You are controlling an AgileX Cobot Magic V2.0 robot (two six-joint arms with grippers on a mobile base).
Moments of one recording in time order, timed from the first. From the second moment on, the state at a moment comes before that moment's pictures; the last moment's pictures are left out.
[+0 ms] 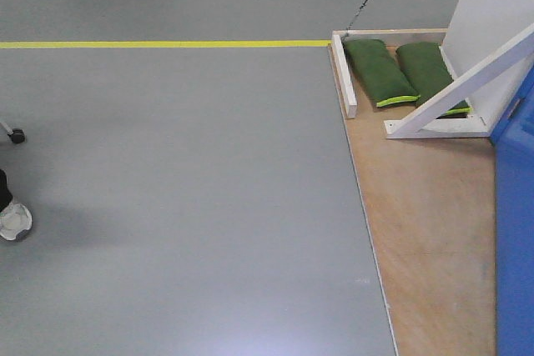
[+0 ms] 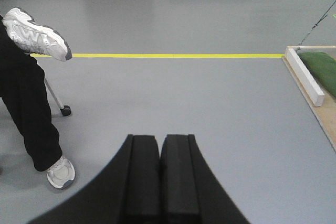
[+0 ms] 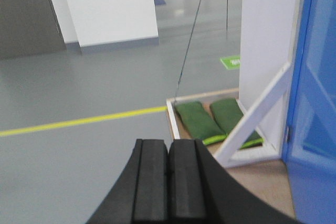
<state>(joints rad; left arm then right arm) 0.12 -0.01 0.03 0.07 0.36 -0.02 -0.05 0.35 -0.56 -0.05 0.47 0.15</state>
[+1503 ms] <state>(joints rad) 0.12 -0.01 0.03 0.07 0.36 -0.02 -1.18 1.29 -1.28 1.06 0.06 0.15</state>
